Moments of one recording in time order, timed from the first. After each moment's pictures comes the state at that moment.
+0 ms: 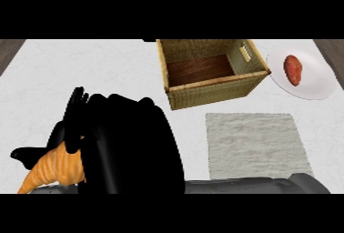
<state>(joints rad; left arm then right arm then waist) -0.02 0.06 -0.01 -1.66 0.03 0.11 0.01 -1.04 -0.02 0.75 -1.80 0.66 -0.15 1.18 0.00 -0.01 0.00</state>
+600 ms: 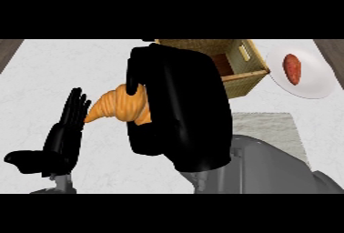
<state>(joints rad) 0.00 0.06 -0.02 -1.70 0.03 0.11 0.03 -1.01 -0.11 0.56 -1.77 0.68 0.00 1.12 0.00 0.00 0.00</state>
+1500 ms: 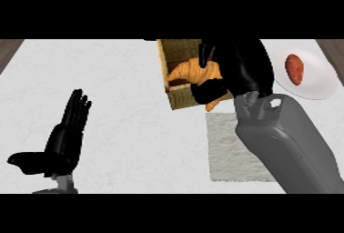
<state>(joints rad) 0.01 0.05 0.00 -1.67 0.03 0.10 -0.01 -0.84 -0.21 0.34 -1.59 0.71 0.12 0.83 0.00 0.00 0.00</state>
